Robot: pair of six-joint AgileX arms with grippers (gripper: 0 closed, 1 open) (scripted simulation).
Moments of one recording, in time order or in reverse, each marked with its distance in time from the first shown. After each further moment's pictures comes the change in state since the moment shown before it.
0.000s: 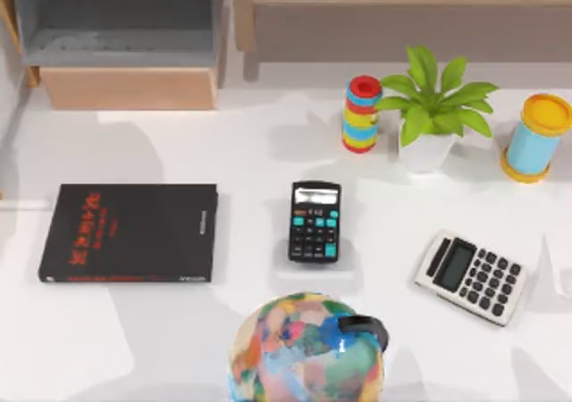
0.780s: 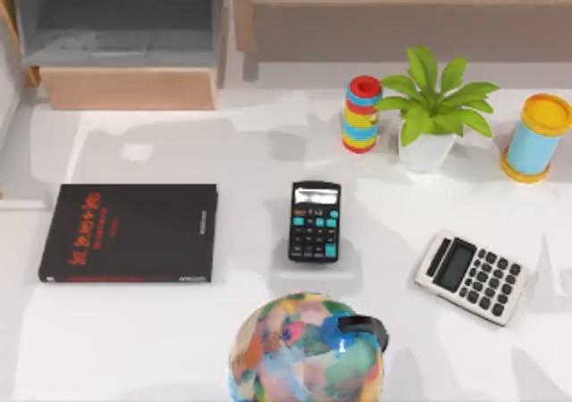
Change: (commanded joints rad) left arm -0.109 -0.563 -0.445 0.083 0.021 -0.168; right arm 0.000 0.000 0.000 0.000 0.000 0.000
